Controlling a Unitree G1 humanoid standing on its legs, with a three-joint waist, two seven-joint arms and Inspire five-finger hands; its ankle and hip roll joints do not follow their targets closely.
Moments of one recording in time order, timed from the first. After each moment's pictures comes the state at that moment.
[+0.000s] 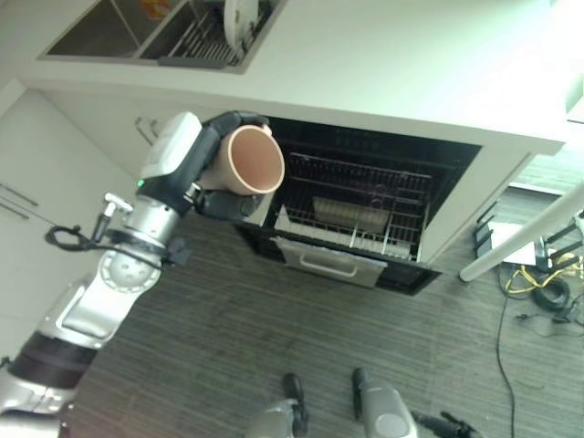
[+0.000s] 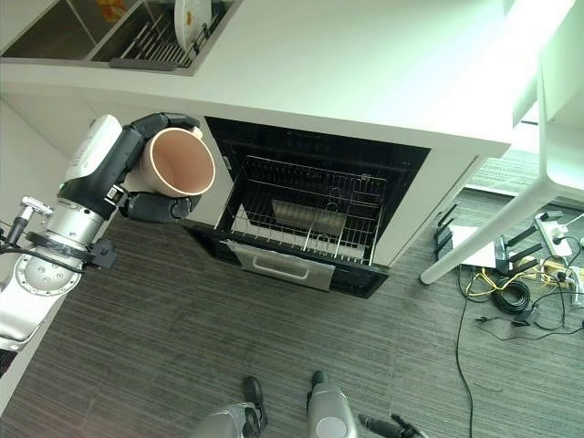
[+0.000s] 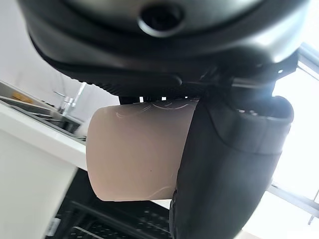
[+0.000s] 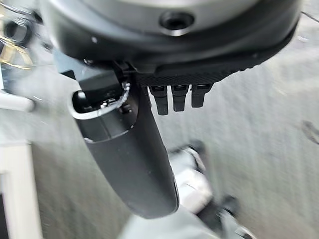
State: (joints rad) left arm -0.38 1.00 -0.19 -0.12 0.05 -0.13 0.16; right arm 0.12 -0.29 0.00 1.06 0.57 0.09 0.04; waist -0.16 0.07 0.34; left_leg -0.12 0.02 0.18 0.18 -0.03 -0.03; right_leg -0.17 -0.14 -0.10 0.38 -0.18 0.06
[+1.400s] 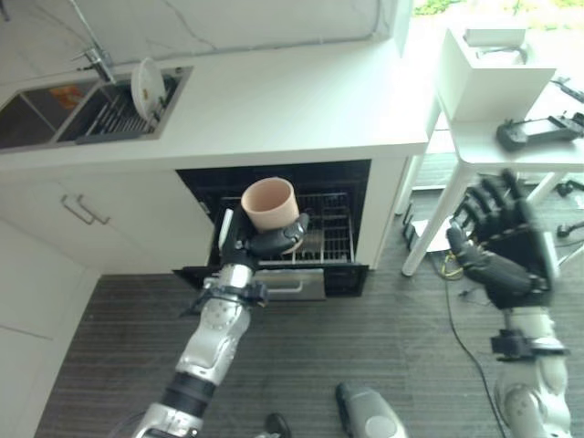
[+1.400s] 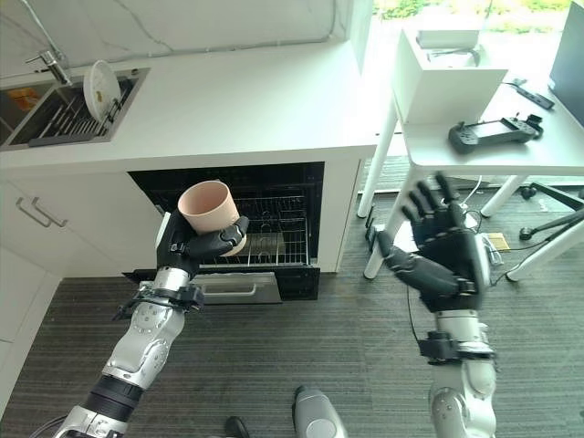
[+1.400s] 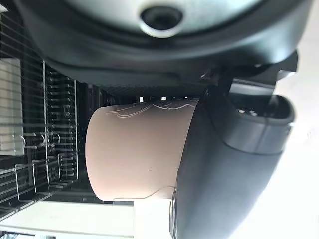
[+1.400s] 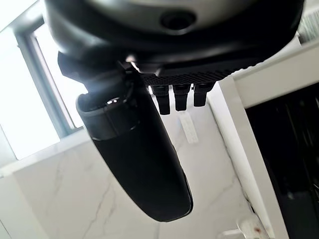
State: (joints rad) left arm -0.25 0.31 -0.24 0.10 -0.45 -0.14 0.23; right arm 0.10 -0.38 -0.12 -0.08 0.78 -0.32 0.34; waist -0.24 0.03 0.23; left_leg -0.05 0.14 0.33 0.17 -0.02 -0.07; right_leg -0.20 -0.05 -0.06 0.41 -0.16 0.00
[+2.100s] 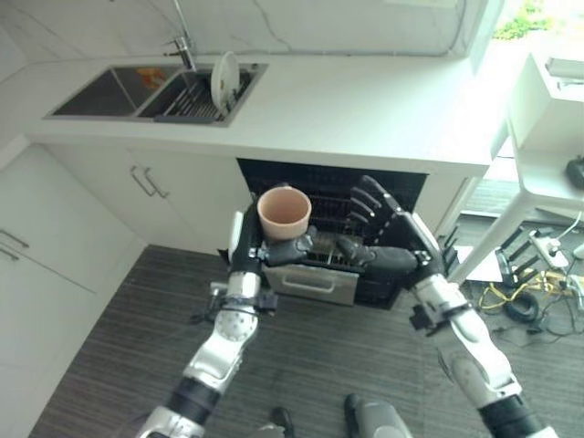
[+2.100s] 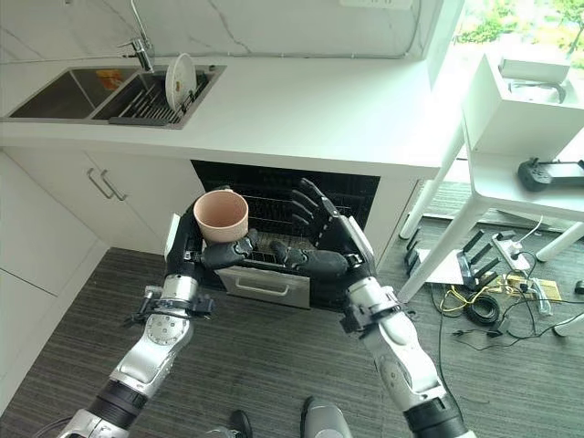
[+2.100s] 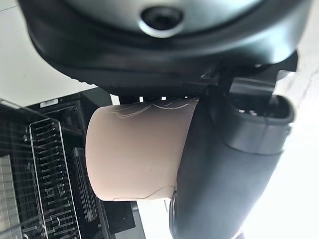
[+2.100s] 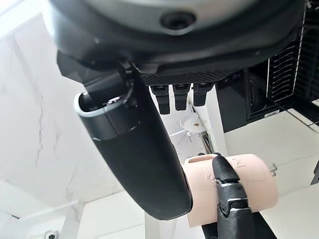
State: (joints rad) left arm -0.24 0.34 -0.36 0.11 -0.09 -0.20 0.39; right arm -0.16 -0.44 0.25 -0.08 0.71 -0.14 0.12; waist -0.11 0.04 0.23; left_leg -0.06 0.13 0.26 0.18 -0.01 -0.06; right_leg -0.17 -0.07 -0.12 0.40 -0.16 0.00
